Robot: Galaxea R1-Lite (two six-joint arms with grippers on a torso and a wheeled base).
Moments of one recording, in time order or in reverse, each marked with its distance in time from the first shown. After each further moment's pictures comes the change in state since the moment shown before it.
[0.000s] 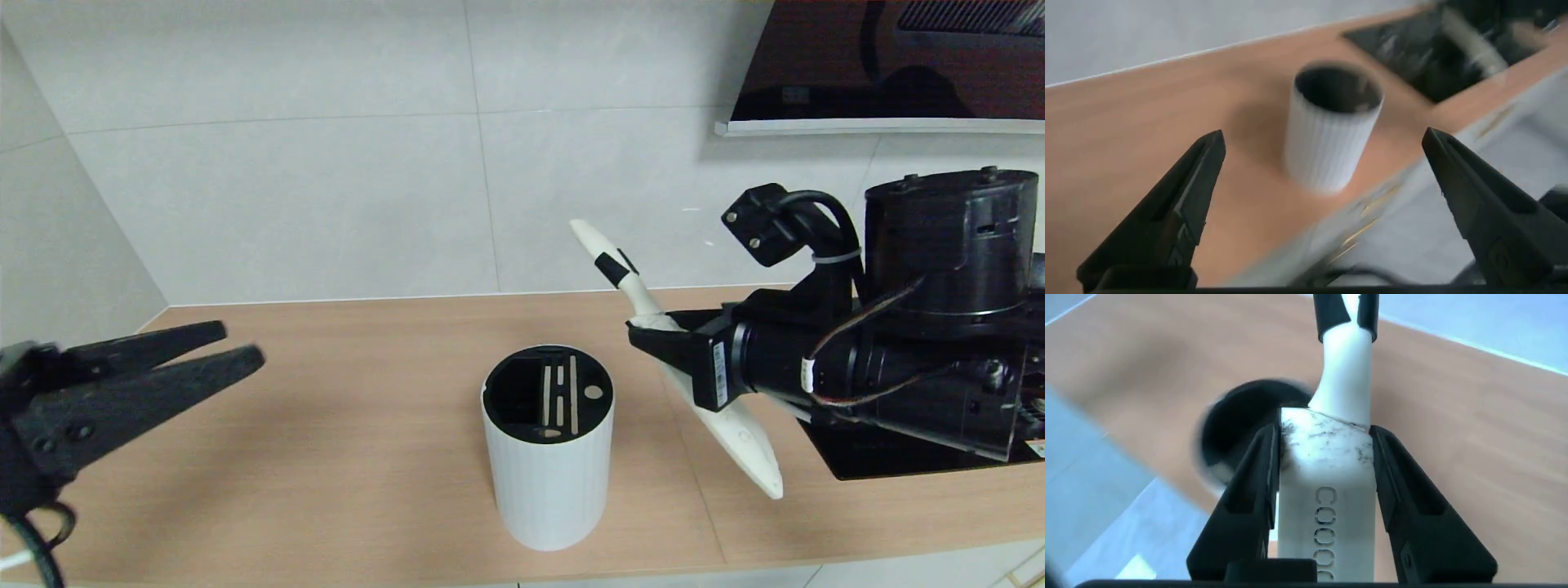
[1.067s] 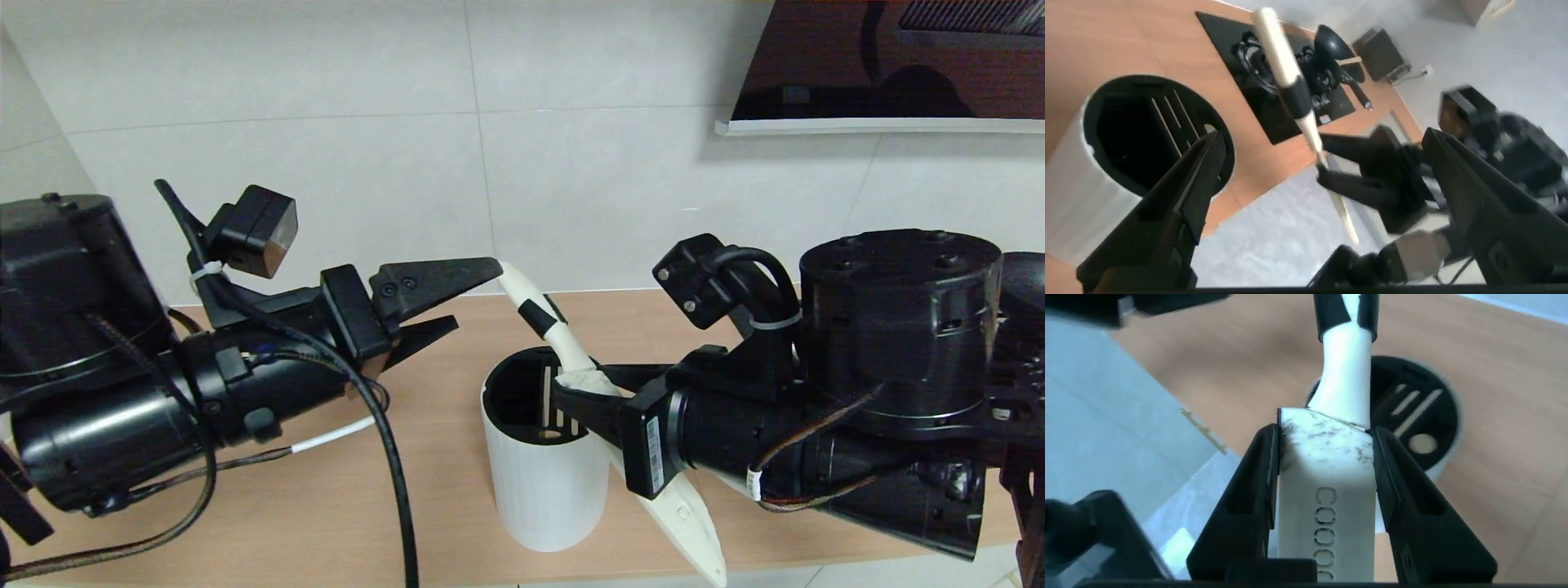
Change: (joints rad) left arm -0.409 0.421 -0.050 -0.408 0.311 -0.553; right arm 0.184 0.046 0.033 -0.088 -0.027 0.110
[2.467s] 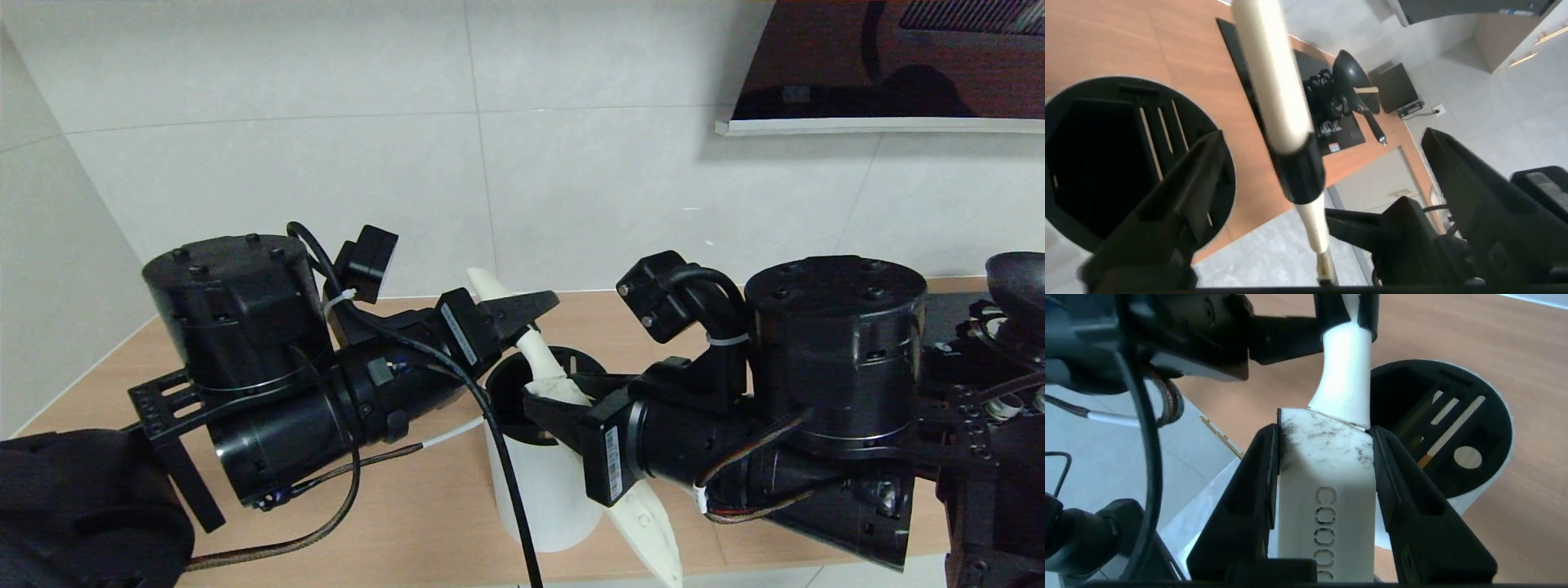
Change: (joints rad) left arm -0.112 0.190 -0.026 -0.125 0.146 -0.062; right arm 0.028 0.071 -0.002 -0.092 -0.003 0.030
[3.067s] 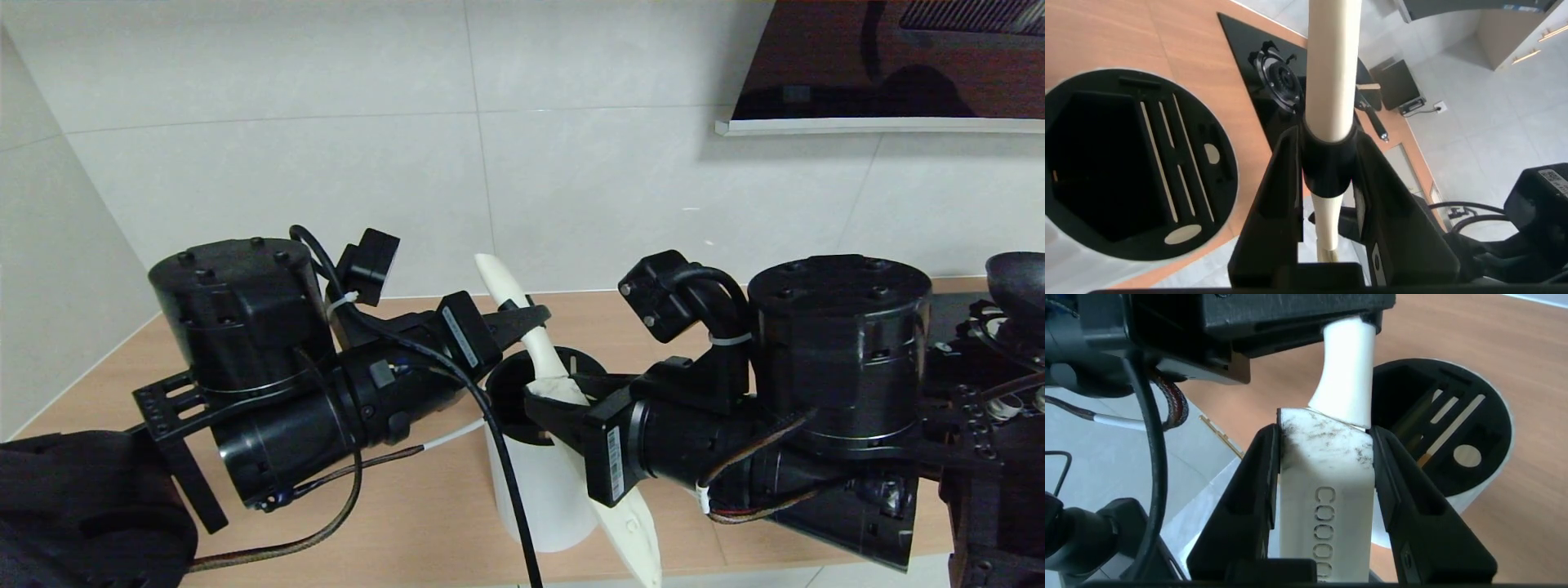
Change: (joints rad) left arm 0.000 0.004 0.005 -0.002 -0.001 -0.001; right arm 0.000 -0.005 0.001 0.000 -0.001 0.001
